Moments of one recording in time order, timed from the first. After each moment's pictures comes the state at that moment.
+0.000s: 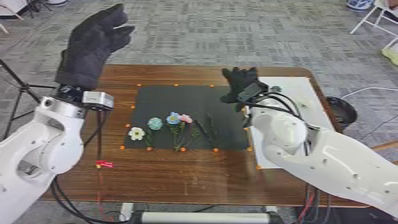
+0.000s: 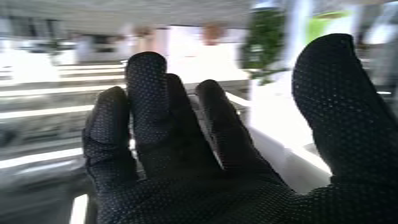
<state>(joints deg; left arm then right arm) 89.7 -32.5 -75.2 -112.6 37.3 7.7 30.2 -48.9 -42.9 23.5 -102.3 -127.7 5.4 35.4</state>
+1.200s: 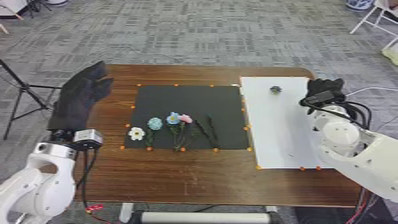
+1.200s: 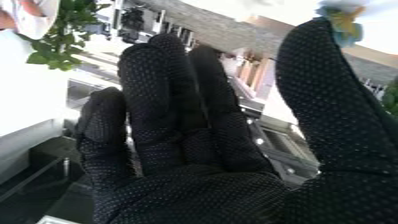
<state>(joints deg) 112.2 -34.9 -85.9 -114.0 35.1 13.7 28.4 -49.2 -30.7 21.0 -88.1 -129.2 8.5 45.6</state>
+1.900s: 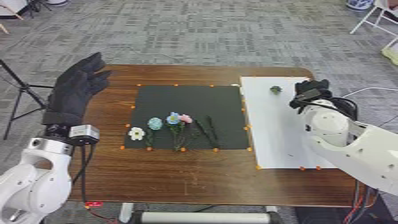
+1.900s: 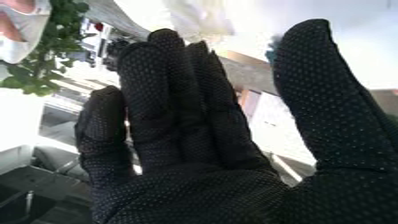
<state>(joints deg) 112.9 -34.3 -88.0 -115.3 35.2 12.9 28.7 -45.3 -33.9 19.4 -87.6 -125.3 -3.9 42.8</state>
